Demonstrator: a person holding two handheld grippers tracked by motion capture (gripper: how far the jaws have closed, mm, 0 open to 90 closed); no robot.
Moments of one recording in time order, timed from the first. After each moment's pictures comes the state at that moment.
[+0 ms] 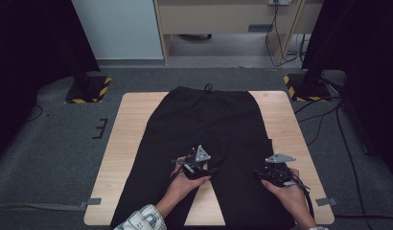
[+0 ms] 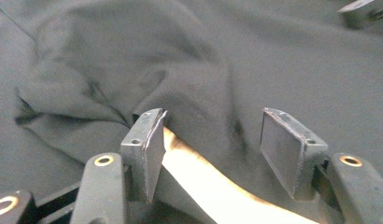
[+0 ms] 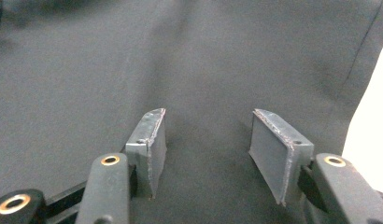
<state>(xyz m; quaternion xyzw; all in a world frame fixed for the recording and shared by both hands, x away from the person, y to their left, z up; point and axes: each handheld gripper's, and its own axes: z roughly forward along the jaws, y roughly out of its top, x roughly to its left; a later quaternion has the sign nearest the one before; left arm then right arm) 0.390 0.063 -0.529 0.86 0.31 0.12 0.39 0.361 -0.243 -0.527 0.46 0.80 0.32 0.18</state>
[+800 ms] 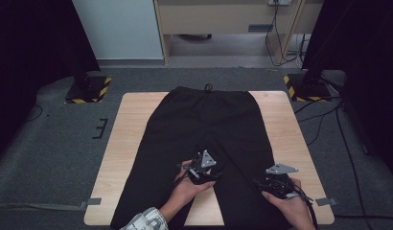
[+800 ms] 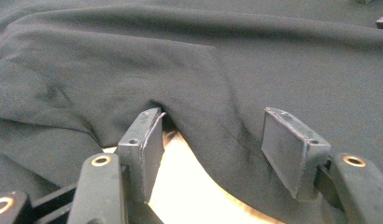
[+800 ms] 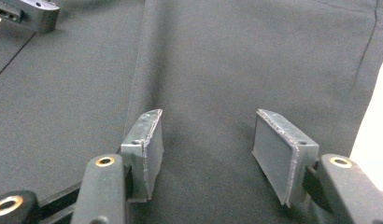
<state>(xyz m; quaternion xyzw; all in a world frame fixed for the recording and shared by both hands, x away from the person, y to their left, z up) 0.376 0.048 -0.534 0.87 0.29 0.13 0.39 0.326 -0.239 -0.525 0.46 0.81 0.33 0.16</state>
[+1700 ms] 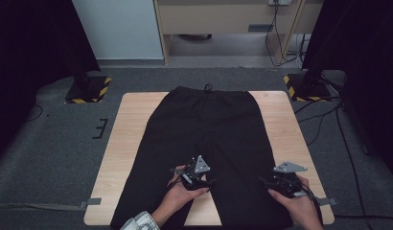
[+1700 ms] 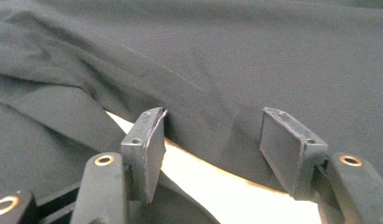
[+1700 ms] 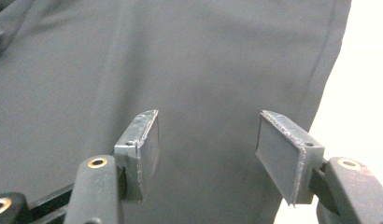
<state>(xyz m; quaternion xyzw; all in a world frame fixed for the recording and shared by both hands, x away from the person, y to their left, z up) 0.356 0.069 -0.529 0.87 0.29 0.11 0.38 0.332 -0.259 -0.515 0.46 0.80 0.34 0.18</state>
